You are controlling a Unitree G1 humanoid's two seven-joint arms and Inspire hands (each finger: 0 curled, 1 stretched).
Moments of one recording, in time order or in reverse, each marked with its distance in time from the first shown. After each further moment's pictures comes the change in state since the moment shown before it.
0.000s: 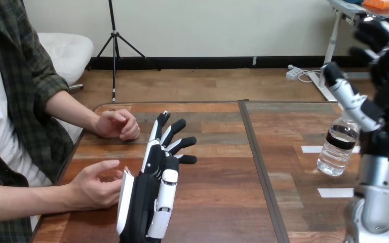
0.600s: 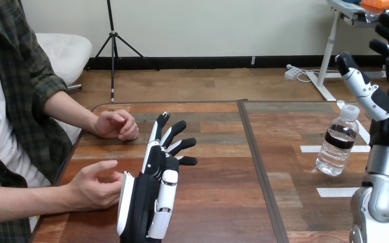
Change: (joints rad) left arm 0.000 0.000 -0.002 0.007 0.001 0.000 0.005; right arm -0.054 -0.047 -0.013 0.053 0.007 0.067 -0.056
